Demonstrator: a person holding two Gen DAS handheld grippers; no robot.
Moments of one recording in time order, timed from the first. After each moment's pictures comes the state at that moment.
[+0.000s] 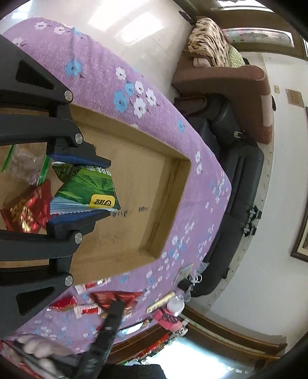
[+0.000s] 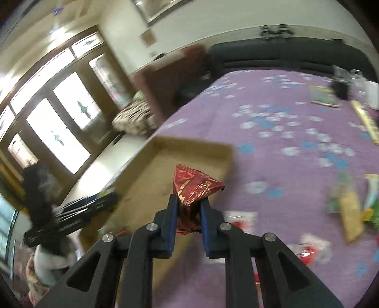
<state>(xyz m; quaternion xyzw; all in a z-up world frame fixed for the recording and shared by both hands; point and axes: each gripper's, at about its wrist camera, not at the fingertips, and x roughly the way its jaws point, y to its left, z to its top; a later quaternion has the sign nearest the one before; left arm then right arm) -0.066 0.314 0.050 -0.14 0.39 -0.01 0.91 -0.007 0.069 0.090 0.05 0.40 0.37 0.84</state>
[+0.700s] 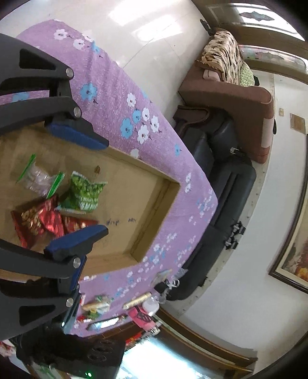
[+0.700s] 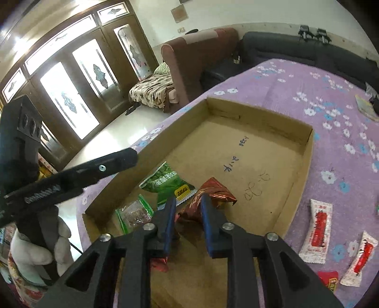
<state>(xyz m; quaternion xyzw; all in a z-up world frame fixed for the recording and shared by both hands) -0.101 0.343 0.064 -0.21 0.35 0.01 0.91 -0.053 0.155 0.062 -0.03 0.41 0.41 0.82</state>
